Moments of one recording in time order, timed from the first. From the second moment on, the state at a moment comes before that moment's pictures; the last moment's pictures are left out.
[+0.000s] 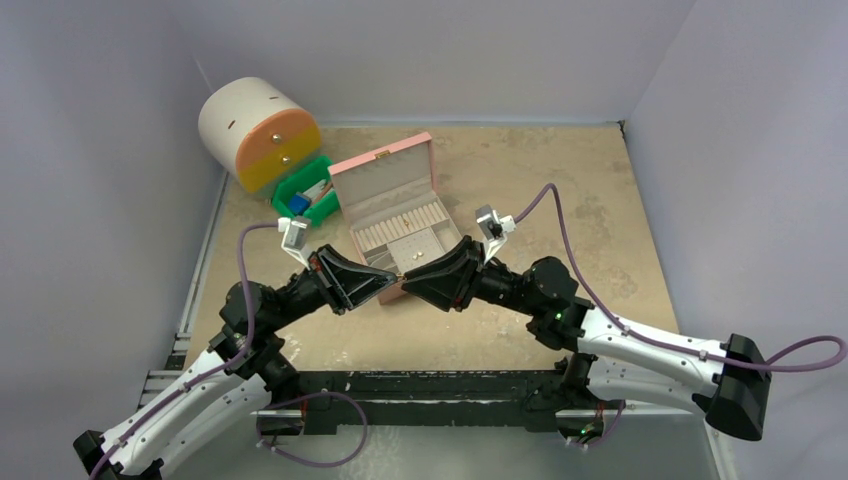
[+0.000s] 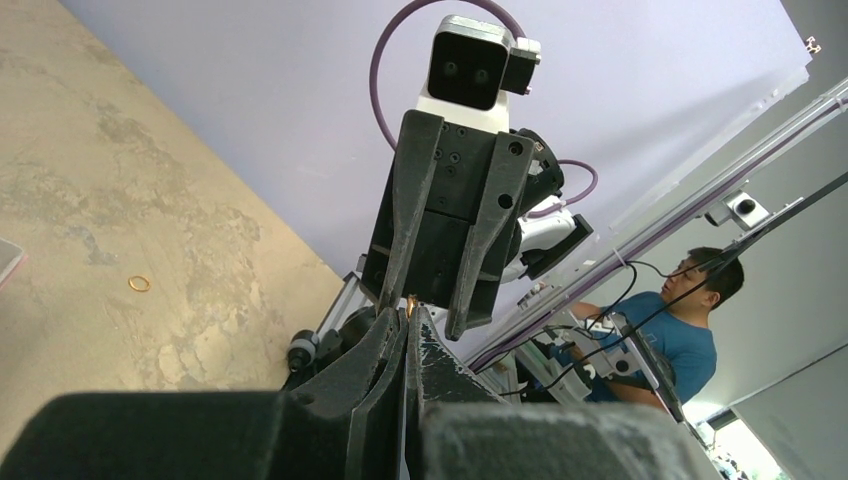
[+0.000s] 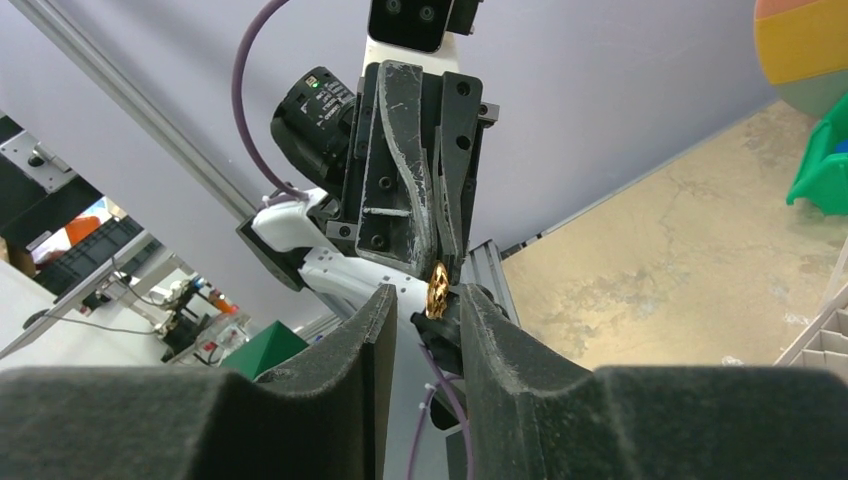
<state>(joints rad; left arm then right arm) -0.75 0.46 0.46 0.32 0.36 -0.99 1.05 0.94 0.61 0.63 -0.25 0.71</state>
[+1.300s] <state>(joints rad) -0.75 0.42 0.77 -0.42 -0.04 -0.62 1.04 1.17 1.05 -0.09 0.22 0.42</state>
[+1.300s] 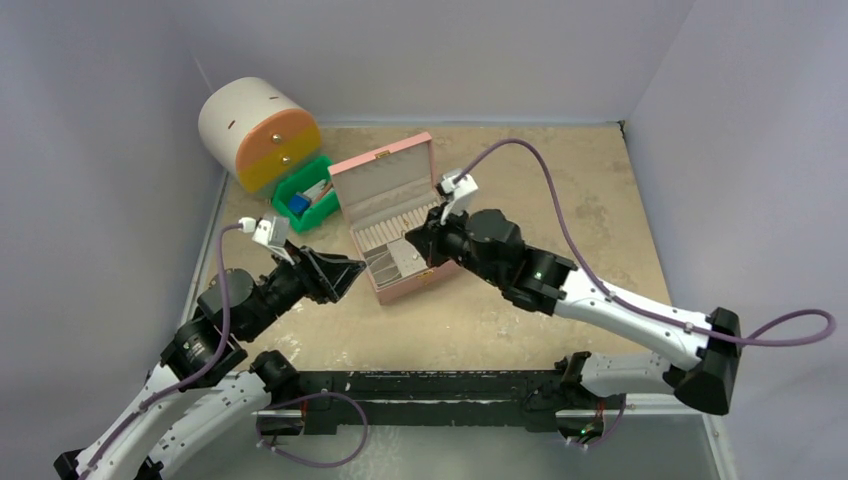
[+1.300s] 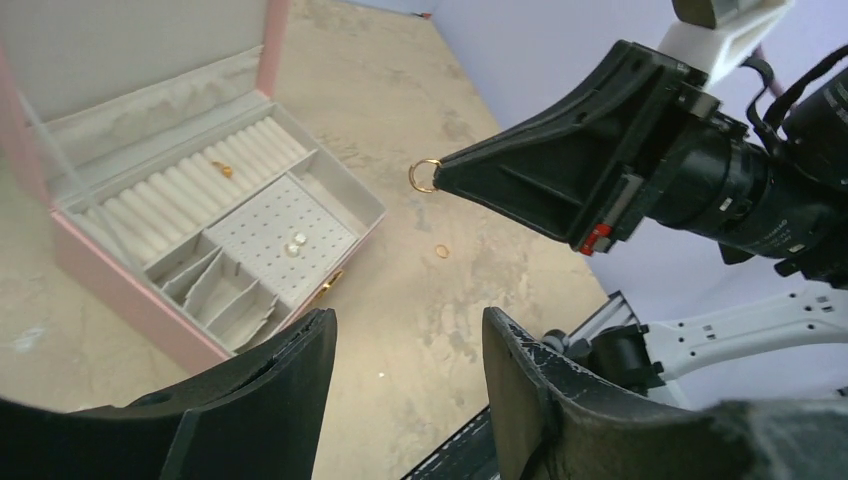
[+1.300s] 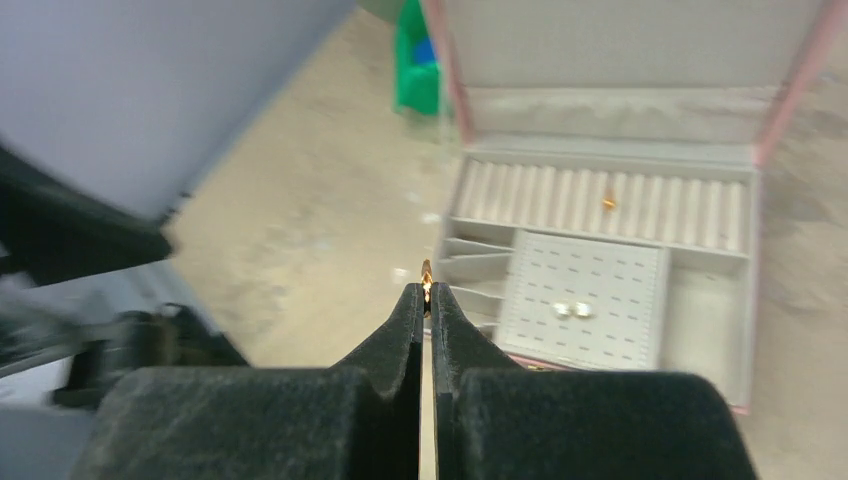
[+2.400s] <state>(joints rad) -0.75 0.36 0.76 -0.55 -0.24 -0.53 0.83 1.85 1.47 -0.37 0.16 0.18</state>
